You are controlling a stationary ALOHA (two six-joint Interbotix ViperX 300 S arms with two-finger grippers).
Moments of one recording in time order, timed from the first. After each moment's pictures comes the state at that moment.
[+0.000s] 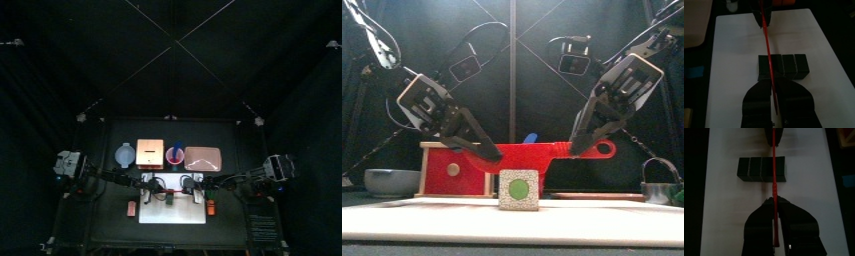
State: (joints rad) left arm -0.08 0.11 0.87 0.09 -0.44 -0.07; right arm 0.12 -0.10 0.86 0.46 -0.03 -0.31
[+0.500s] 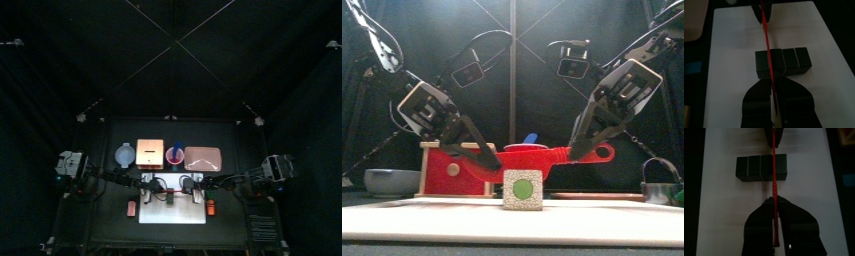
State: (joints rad) left arm -0.08 0.14 0.86 0.09 -0.41 -0.07; right arm 0.11 -0.08 0.86 0.45 -0.03 -0.31
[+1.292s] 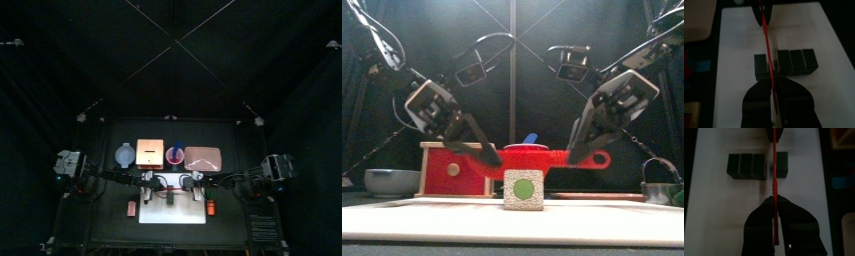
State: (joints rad) left arm -0.08 0.08 0.85 0.09 -0.35 -0.07; right arm 0.07 -0.11 0.87 0.35 0.00 -0.32
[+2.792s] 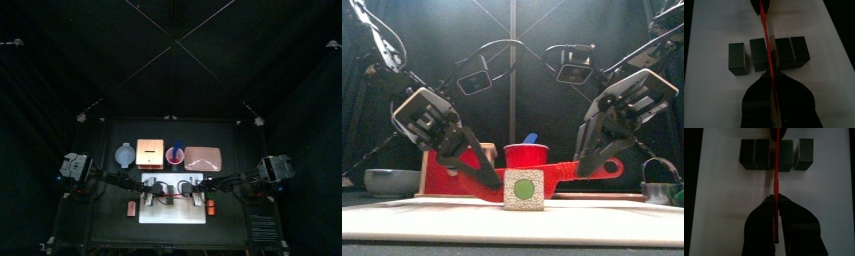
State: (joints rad) left arm -0.15 0.17 0.81 0.02 -0.28 -0.07; right arm 0.14 -0.04 0.84 0.37 0.04 -0.31
